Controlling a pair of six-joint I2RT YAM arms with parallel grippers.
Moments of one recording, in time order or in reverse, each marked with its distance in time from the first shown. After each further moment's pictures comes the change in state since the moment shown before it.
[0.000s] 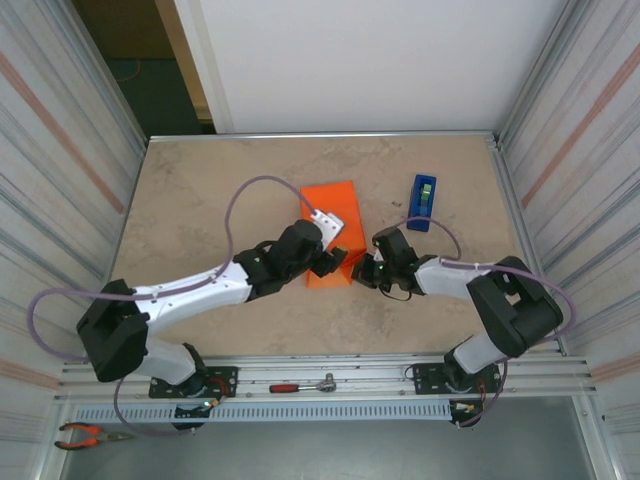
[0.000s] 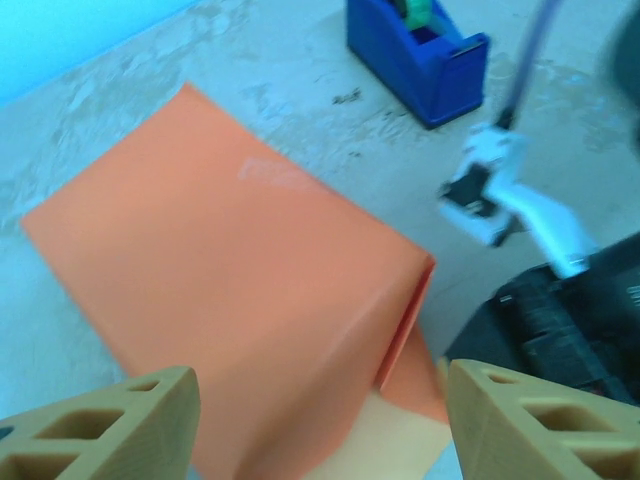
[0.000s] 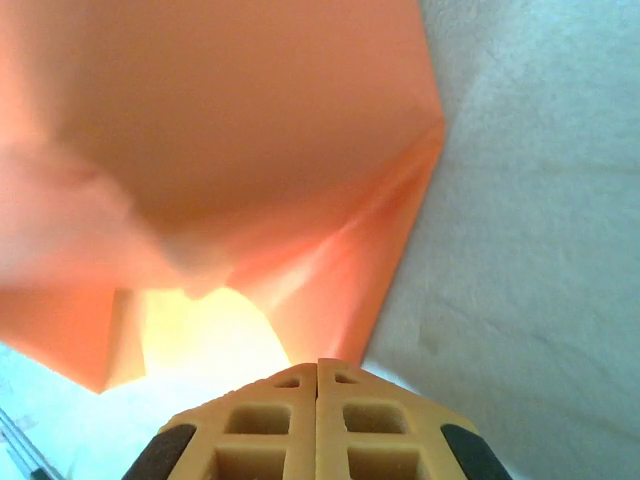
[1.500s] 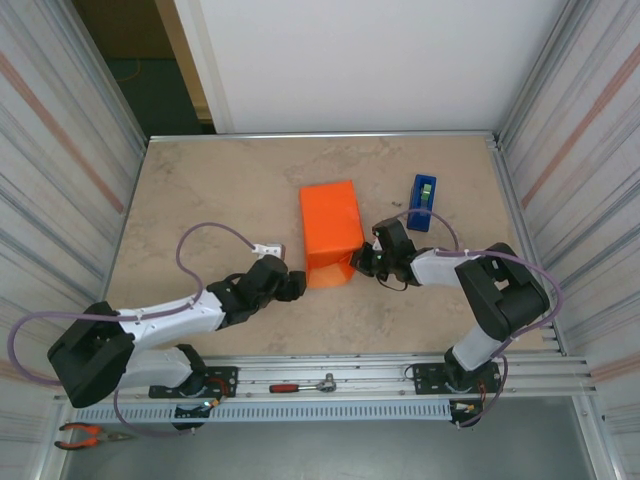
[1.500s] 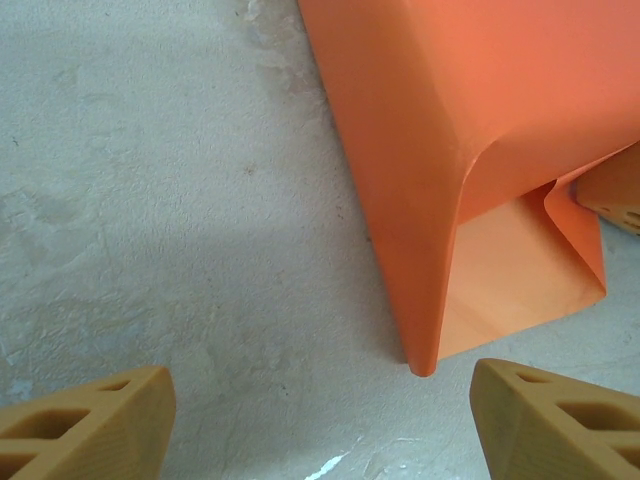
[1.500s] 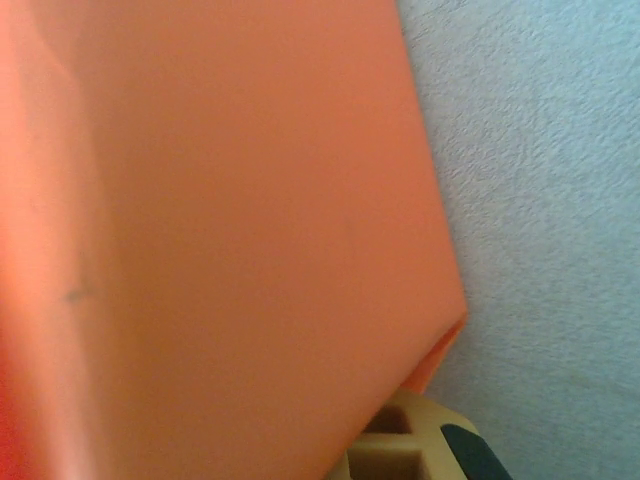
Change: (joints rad) left arm 0.076 -0.172 -0.406 0.022 -0.018 -0.587; right arm -0.040 0.135 0.068 0.130 0.003 0.012
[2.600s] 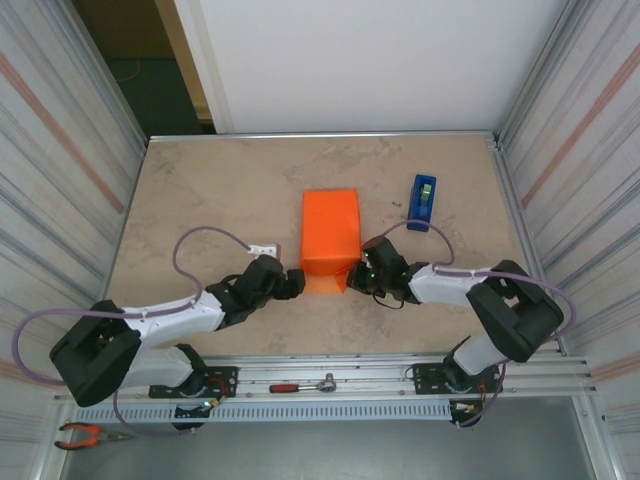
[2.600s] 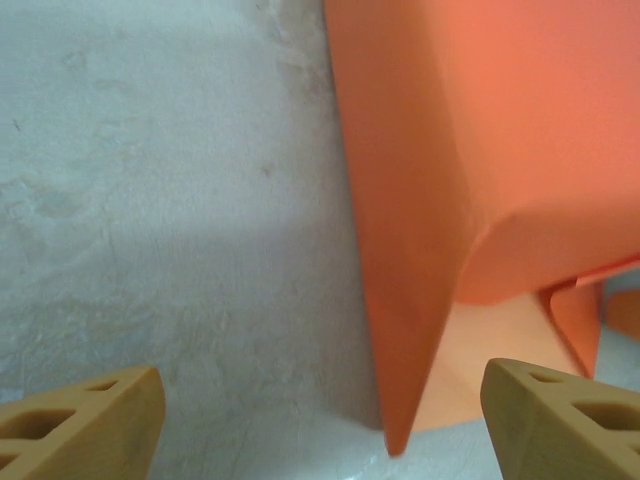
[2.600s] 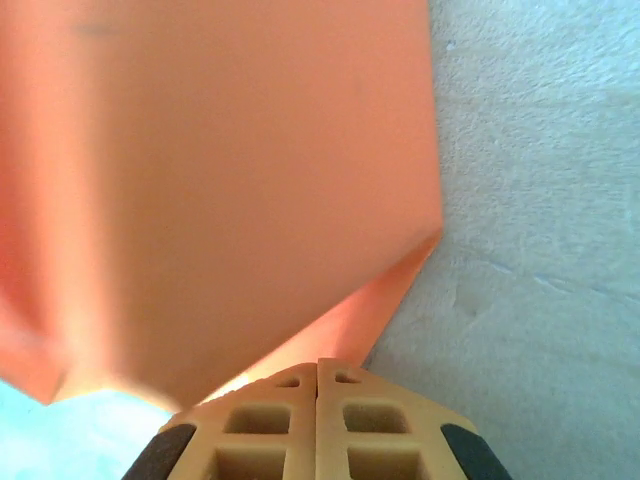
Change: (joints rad) left arm 0.064 0.018 -0.054 0.114 0.042 -0.042; right arm 0.159 -0.146 -0.078 -0.113 0.156 0.023
